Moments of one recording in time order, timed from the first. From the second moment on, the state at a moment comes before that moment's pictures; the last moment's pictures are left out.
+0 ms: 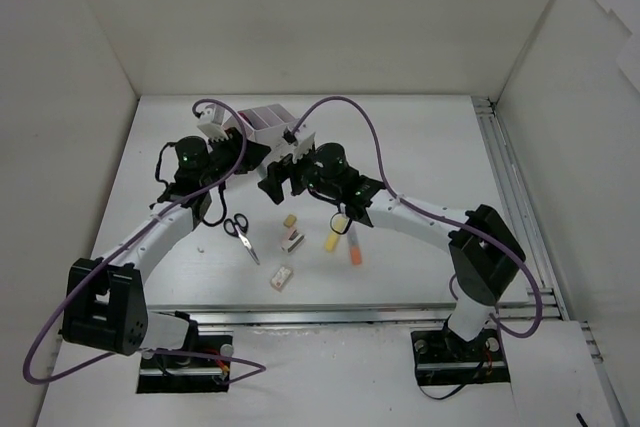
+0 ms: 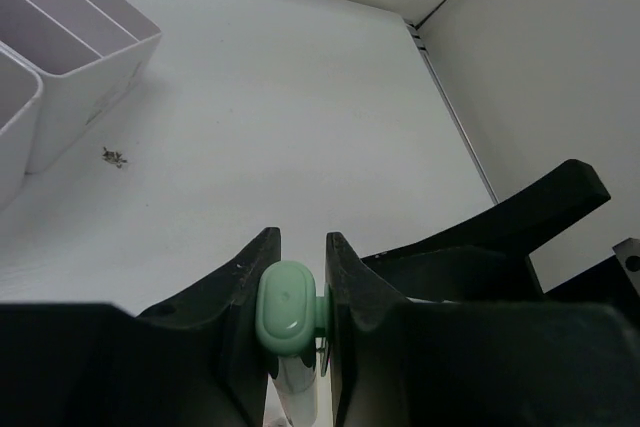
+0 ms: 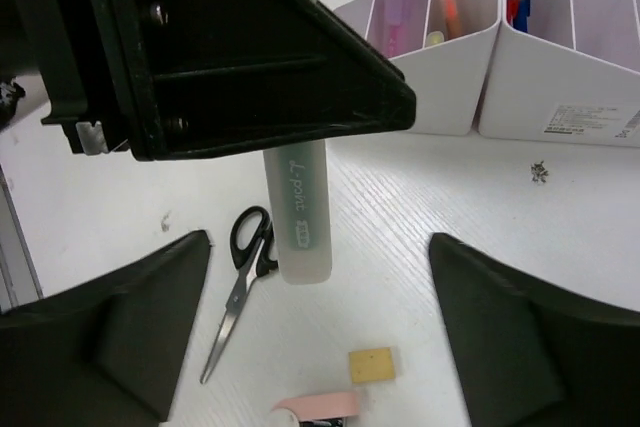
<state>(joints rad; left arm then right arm) -0.22 1.35 0.86 0.34 0.43 -0.61 0.81 1.71 1.17 0.31 -0.17 0.17</state>
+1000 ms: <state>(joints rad) 0.01 1.79 1.15 0.42 0.18 -0.30 0.65 1.57 0.91 0.02 0.08 0.21</state>
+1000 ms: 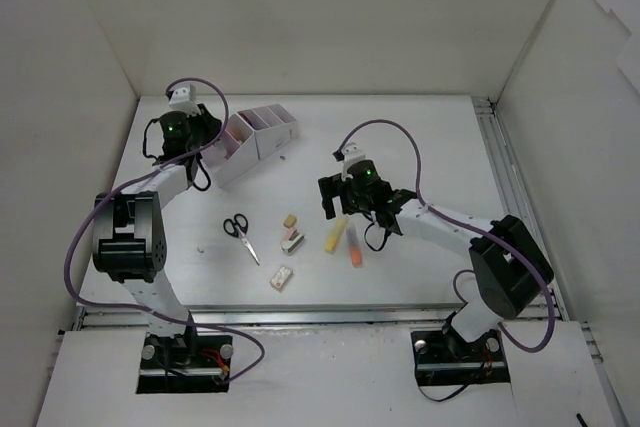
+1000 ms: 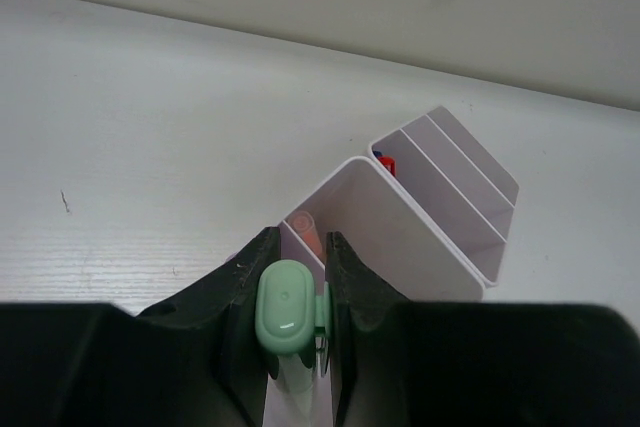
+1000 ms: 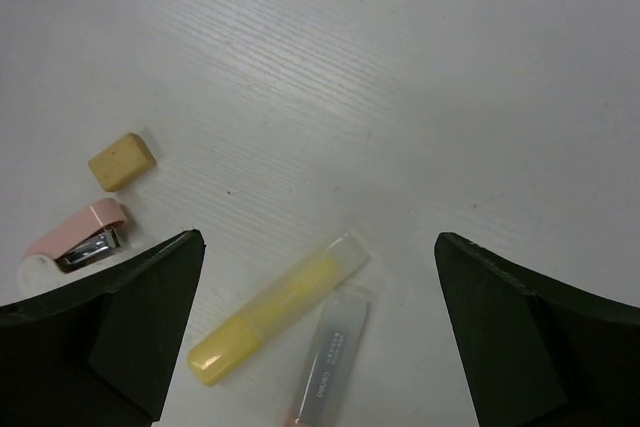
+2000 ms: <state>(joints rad) -0.02 1.70 1.15 0.34 0.02 -0.31 0.66 1.61 0.79 -0.11 0.15 0.34</state>
